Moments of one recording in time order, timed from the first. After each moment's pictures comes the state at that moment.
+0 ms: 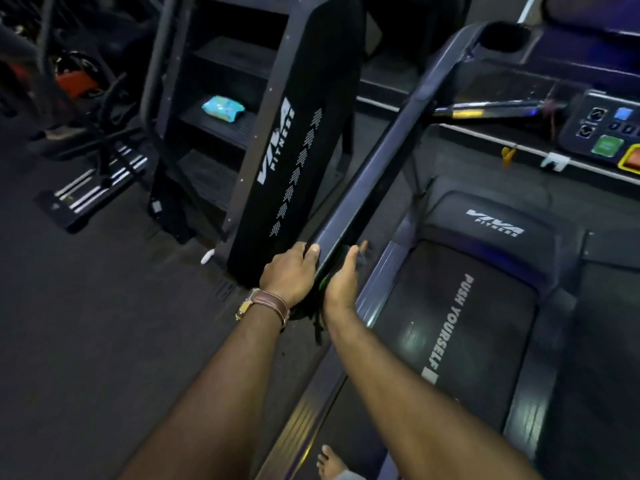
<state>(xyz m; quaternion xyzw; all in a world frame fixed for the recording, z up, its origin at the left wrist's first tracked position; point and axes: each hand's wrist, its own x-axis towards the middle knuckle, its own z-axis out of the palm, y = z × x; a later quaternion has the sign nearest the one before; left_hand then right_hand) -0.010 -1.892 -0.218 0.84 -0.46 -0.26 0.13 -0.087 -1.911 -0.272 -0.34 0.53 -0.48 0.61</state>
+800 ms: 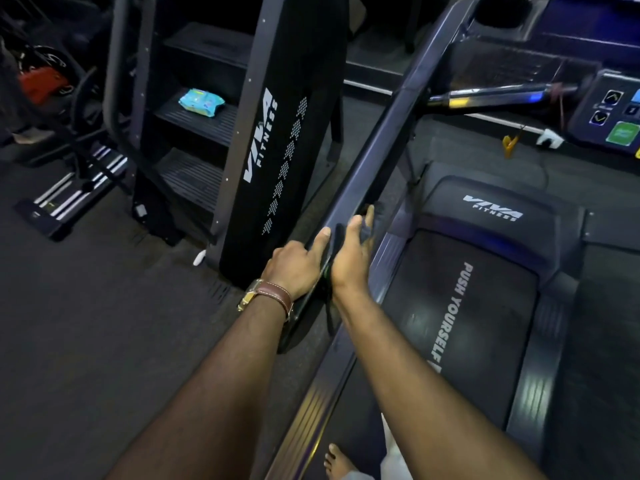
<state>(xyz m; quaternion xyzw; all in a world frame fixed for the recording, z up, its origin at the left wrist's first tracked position) -0.006 -1.951 -0.228 0.84 -0.43 -0.30 0.12 -0.090 -1.981 -0.262 -0.36 0.59 -0.46 0.55</state>
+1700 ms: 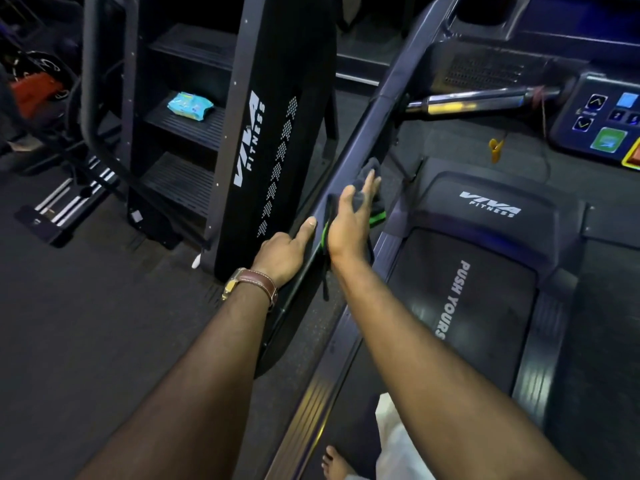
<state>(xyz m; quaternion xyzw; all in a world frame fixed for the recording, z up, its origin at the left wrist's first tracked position) -0.006 -2.008 -0.237 0.83 -0.43 -0.34 0.14 -0.108 -2.065 -0.248 -0.41 0.58 -0.48 0.51</state>
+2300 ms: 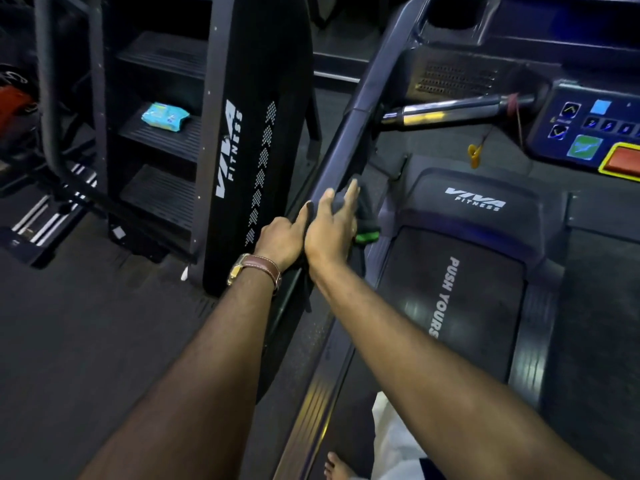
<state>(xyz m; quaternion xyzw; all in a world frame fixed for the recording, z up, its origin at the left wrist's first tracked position) -0.022 -2.084 -0.231 0.83 -0.44 -0.31 0.14 -0.101 -2.097 -0.242 -0.35 0.63 -0.46 0.52</state>
